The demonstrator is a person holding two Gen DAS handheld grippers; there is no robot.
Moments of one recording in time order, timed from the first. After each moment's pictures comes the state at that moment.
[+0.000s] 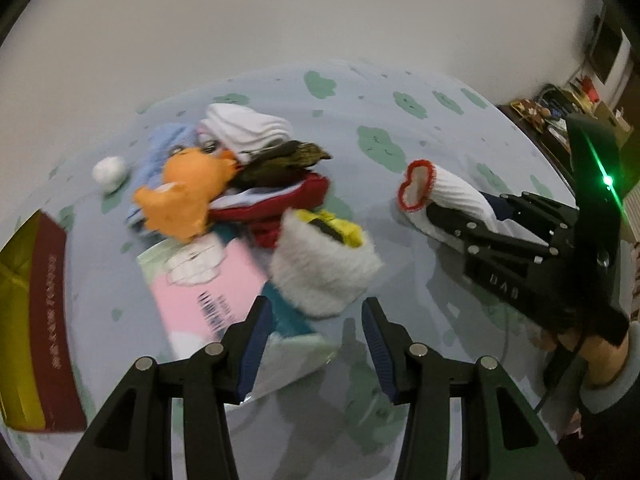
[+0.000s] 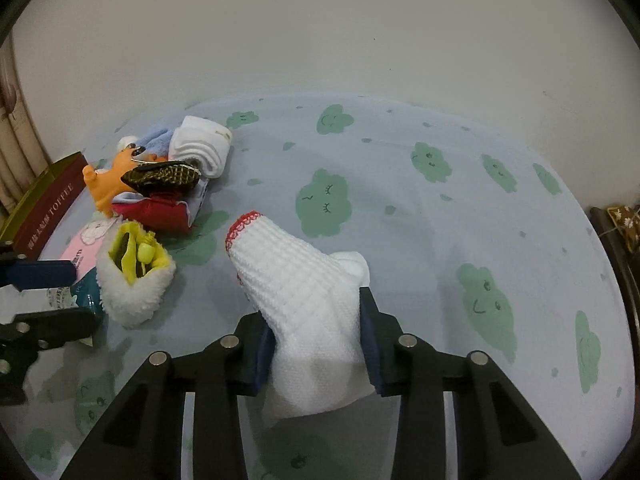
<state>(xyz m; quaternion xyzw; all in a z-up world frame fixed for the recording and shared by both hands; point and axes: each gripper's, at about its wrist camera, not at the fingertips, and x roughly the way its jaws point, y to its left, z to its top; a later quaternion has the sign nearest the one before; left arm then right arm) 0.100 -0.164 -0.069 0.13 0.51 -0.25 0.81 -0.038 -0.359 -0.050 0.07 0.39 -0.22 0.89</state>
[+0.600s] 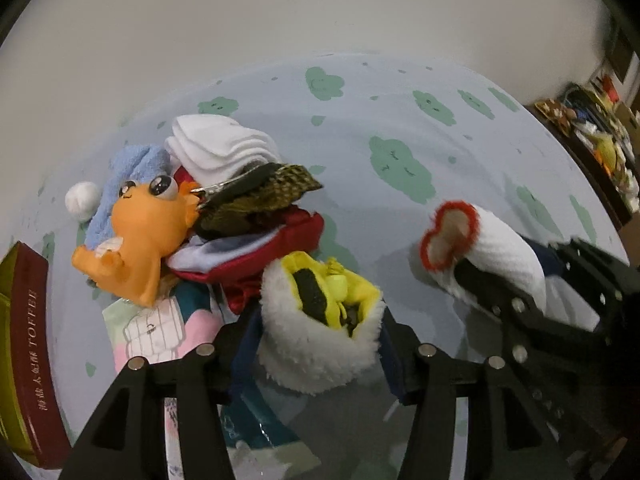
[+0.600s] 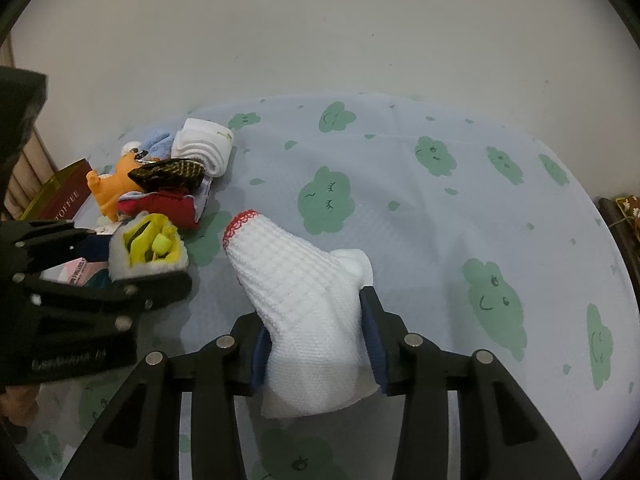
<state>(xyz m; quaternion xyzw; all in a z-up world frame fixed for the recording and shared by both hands) 0.146 -0.200 -0.097 0.13 0.51 -0.21 0.82 -0.042 -0.361 -0.053 0.09 0.39 -0.21 0.89</state>
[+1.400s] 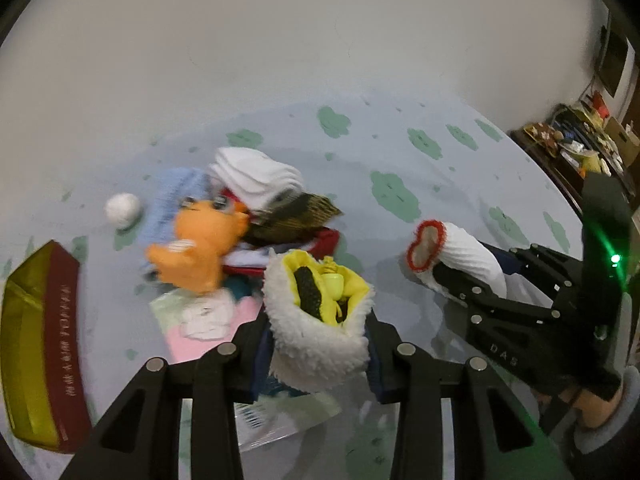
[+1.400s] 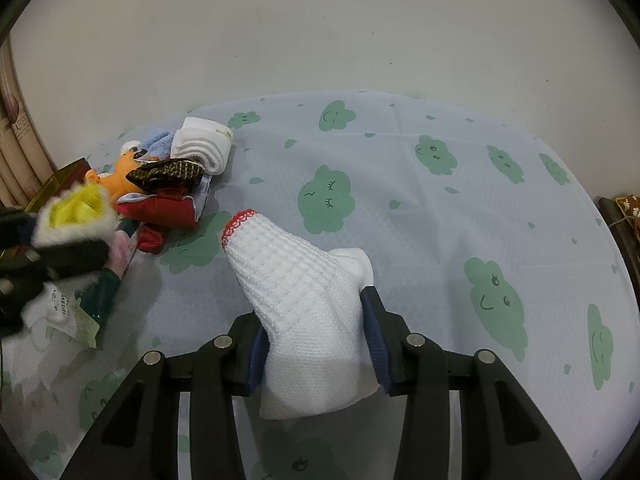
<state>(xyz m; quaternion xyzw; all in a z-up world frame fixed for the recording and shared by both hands) 0.119 -0.165 -0.043 0.12 0.47 -0.22 0.85 -0.040 -0.361 -0.054 0.09 0.39 -0.21 0.89</state>
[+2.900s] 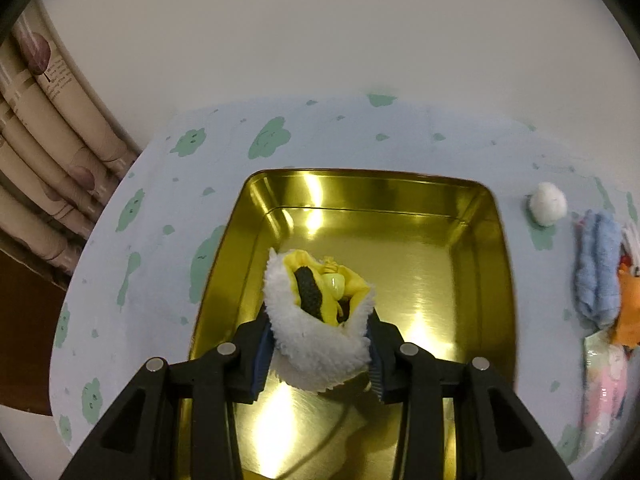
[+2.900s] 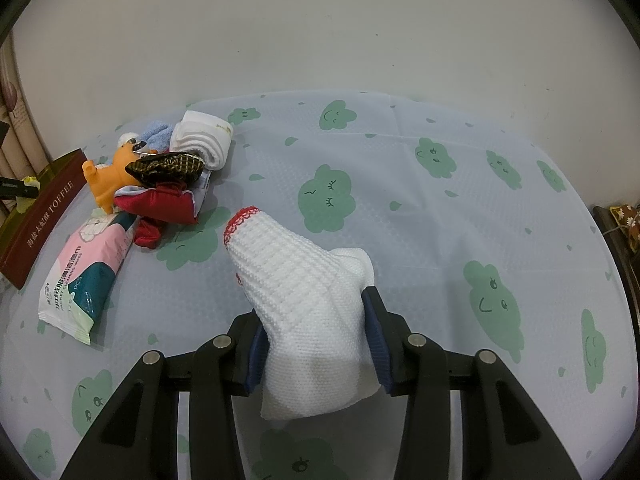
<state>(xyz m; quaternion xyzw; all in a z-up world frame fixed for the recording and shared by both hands) 0.237 0.141 -0.062 0.05 0.53 0.09 0.84 -0.038 -0.358 -0.055 0.07 0.40 -0.22 0.89</state>
